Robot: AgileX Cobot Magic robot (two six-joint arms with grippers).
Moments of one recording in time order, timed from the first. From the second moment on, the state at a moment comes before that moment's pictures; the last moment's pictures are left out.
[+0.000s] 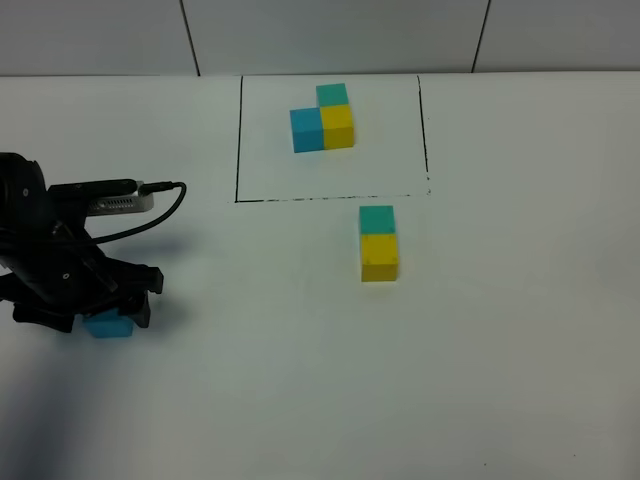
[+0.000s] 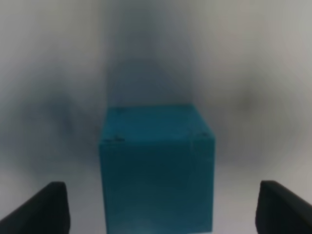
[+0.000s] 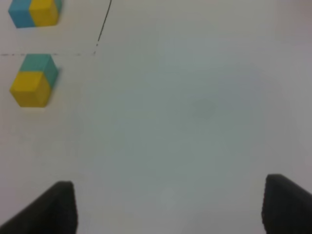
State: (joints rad) left arm -0.18 1.77 -0.88 -0.11 0.60 -0.15; right arm 0.05 0.01 -0.50 0.02 1.07 -0.02
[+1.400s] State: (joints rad) left arm -0.50 1.94 -1.40 -0.11 0.92 1.09; right arm 0.05 0.01 -0.50 0.02 1.07 -0.02
